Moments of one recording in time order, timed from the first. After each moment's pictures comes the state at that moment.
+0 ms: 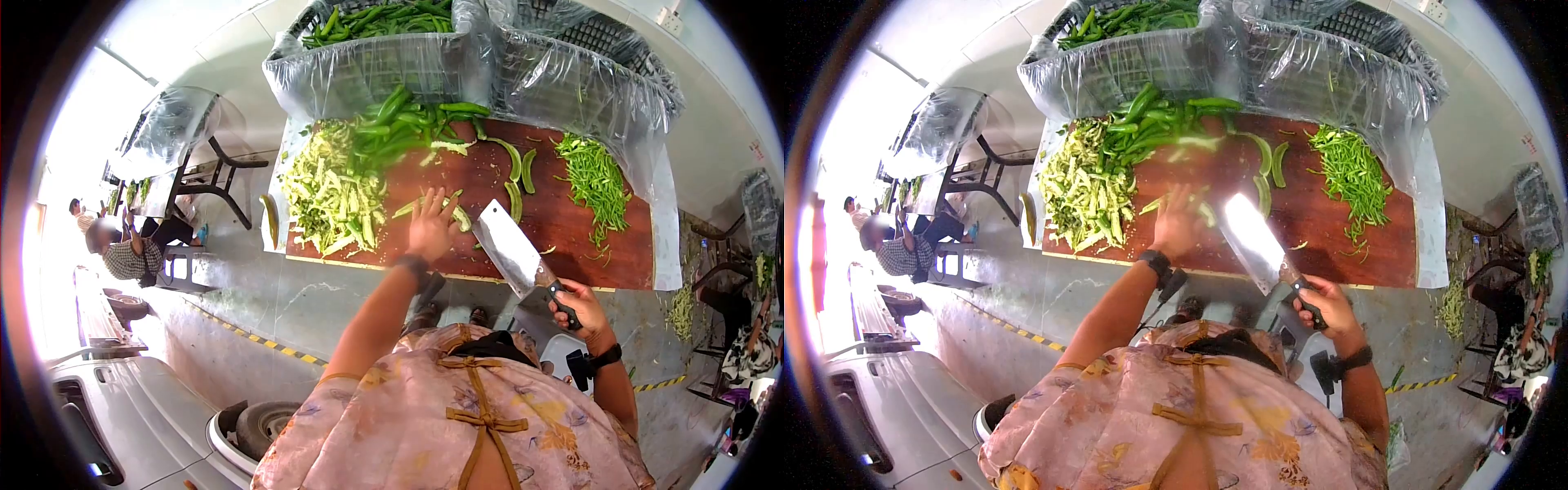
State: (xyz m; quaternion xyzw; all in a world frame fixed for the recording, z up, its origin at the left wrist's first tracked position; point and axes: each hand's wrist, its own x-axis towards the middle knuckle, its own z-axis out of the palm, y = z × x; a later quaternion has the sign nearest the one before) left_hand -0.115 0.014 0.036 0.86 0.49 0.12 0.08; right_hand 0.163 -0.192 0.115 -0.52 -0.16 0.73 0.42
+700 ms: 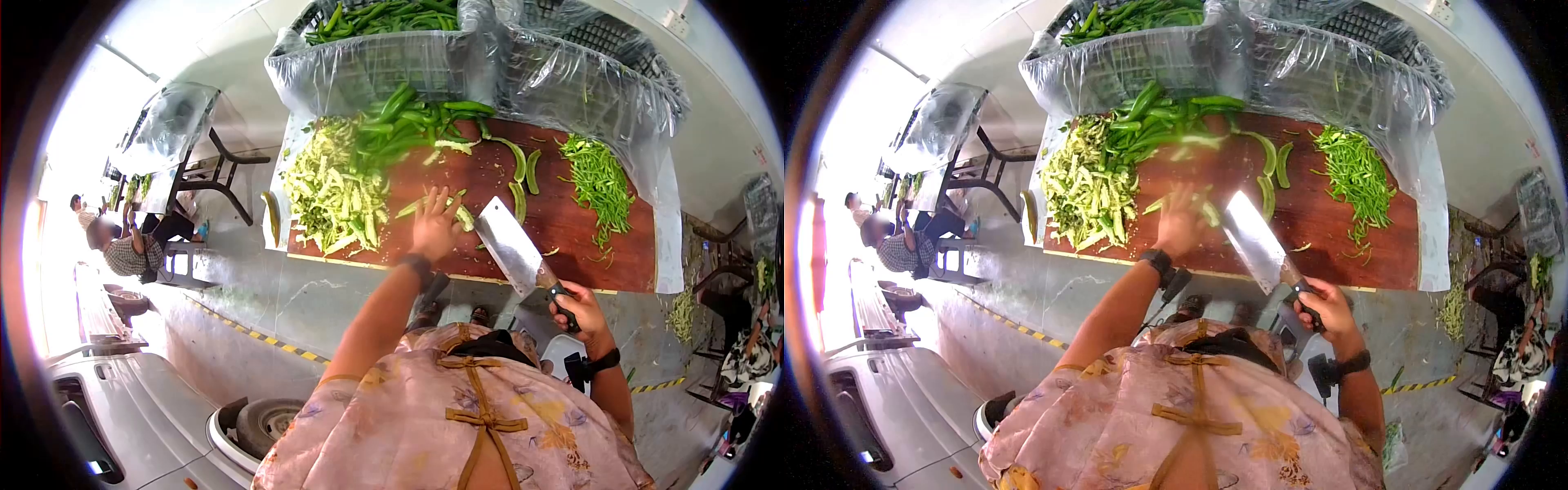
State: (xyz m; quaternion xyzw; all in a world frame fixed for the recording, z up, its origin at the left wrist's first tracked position) left_hand -0.115 0.017 0.032 0.85 0.49 0.13 0.10; right_hand 0.156 -0.190 0.117 -0.54 -0.19 0.70 0.42
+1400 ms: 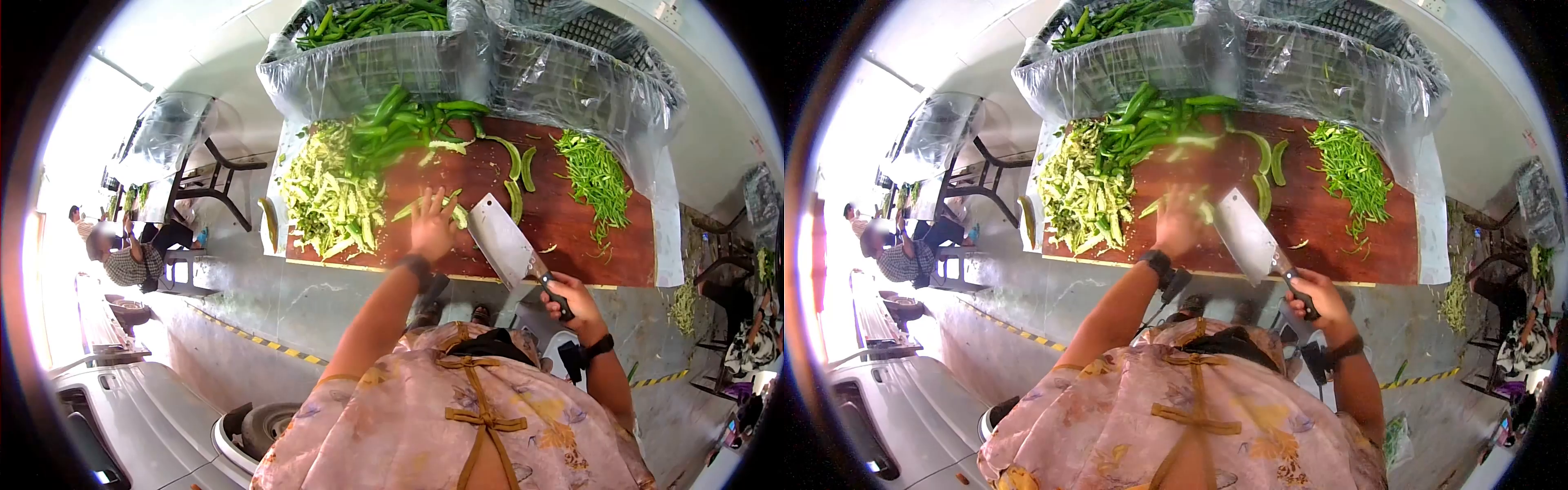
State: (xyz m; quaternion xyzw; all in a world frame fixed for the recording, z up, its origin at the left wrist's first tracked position) left_hand -0.113 0.017 0.029 0.85 0.50 0.14 0.09; right_hand 0.151 -0.173 0.103 -0.50 -0.11 0.75 0.43
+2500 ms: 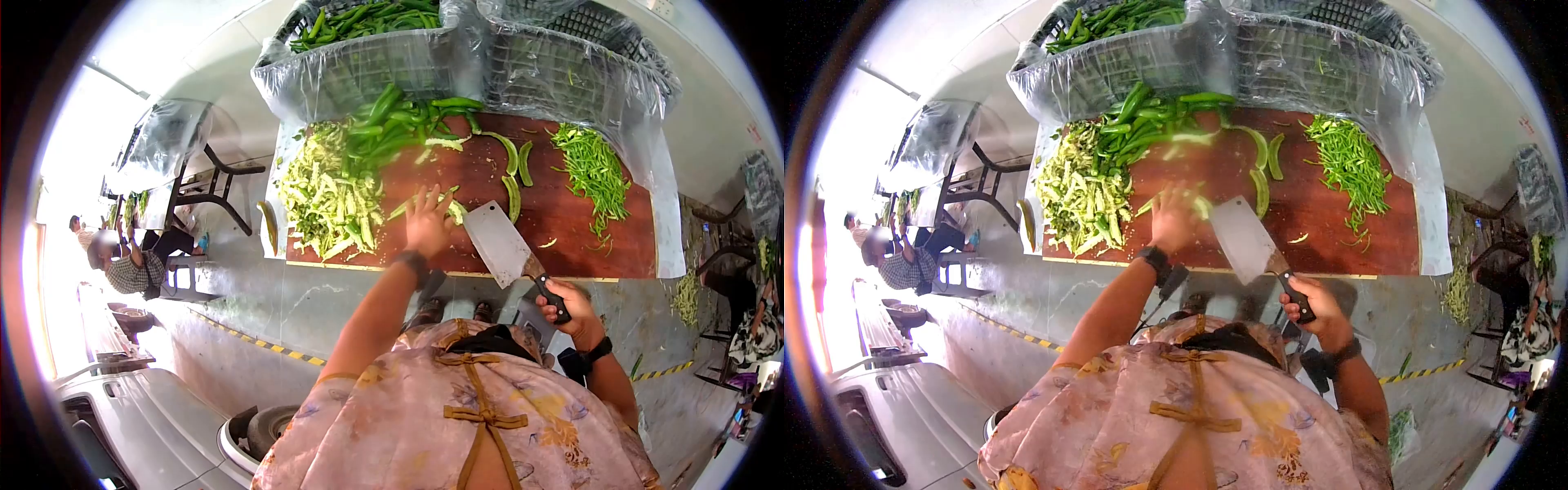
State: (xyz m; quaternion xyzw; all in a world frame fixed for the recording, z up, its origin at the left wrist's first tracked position) left_hand -0.116 0.020 0.031 0.85 0.50 0.14 0.09; right_hand 0.139 -0.185 0.097 -0.43 0.04 0.79 0.44
